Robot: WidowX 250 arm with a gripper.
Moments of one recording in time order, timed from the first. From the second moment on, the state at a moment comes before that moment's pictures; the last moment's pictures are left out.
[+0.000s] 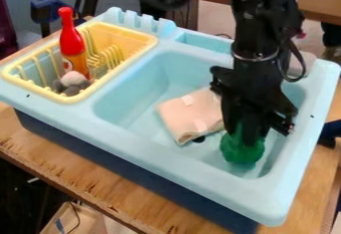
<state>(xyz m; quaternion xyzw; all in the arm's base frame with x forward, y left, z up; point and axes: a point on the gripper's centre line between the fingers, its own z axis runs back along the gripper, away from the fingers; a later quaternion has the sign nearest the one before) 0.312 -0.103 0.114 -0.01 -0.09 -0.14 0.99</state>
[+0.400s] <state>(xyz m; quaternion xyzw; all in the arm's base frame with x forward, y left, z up) 0.337 -0.113 0.112 -0.01 -0.10 -0.14 0.98</state>
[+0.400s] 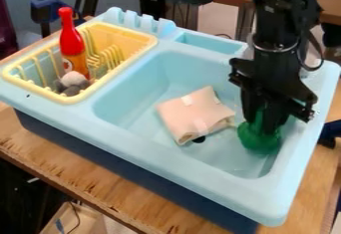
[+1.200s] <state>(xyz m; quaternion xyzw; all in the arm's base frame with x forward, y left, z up) 0.335 -0.101 0.137 -0.05 -0.09 -0.15 0.98</state>
